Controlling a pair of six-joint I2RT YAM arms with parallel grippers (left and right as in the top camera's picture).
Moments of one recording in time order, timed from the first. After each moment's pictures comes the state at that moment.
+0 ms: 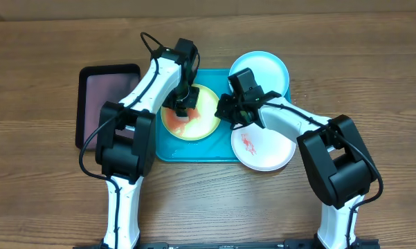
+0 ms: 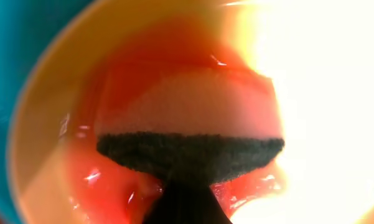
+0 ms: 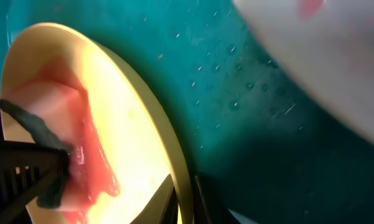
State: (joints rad) left arm -0.31 2.29 1.83 -1.11 0.06 -0.09; right arm 0.47 2.05 1.26 -0.27 -0.29 0.78
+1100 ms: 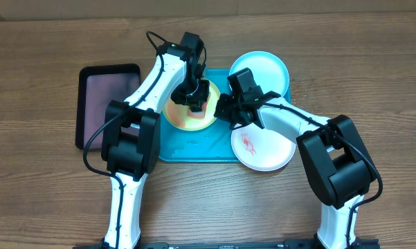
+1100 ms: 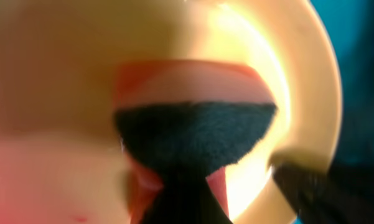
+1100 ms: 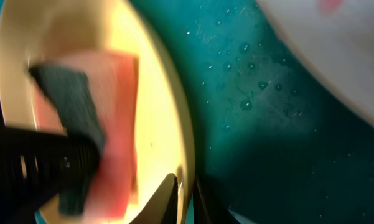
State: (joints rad) left arm -0.33 2.34 1.94 -1.11 0.18 -0.21; right arm 0.48 2.05 1.26 -0.26 -0.29 0.78
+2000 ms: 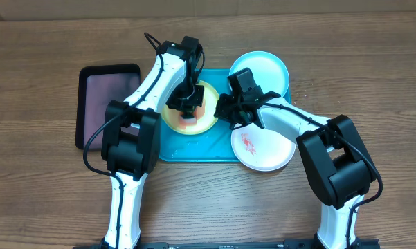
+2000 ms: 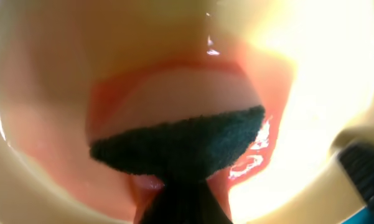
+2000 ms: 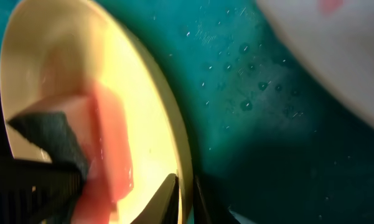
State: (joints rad) left arm -0.34 2.34 1.95 -1.24 0.09 -0.22; right arm 0.48 2.05 1.26 -0.26 -0.29 0.78
